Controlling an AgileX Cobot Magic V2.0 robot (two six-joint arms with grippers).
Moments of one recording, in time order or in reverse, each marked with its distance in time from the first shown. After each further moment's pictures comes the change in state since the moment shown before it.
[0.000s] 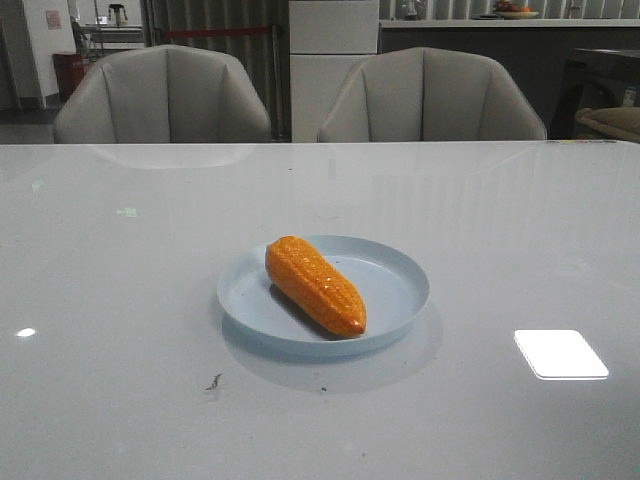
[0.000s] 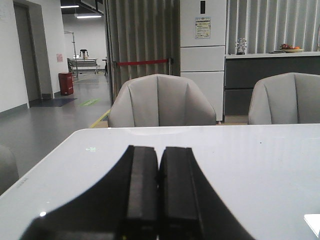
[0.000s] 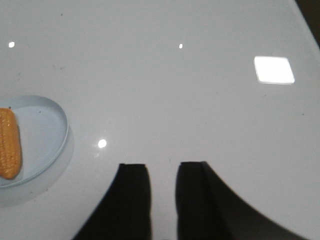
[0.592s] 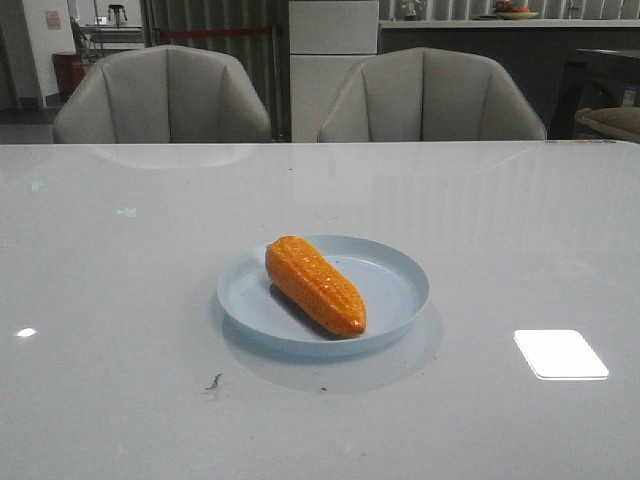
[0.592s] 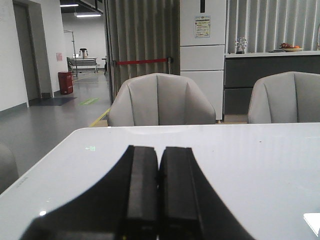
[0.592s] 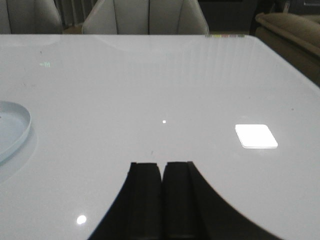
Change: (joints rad) left arm 0.000 0.000 0.000 0.000 0.004 0.000; right arm -0.049 -0.556 0.700 0.000 -0.433 0.000
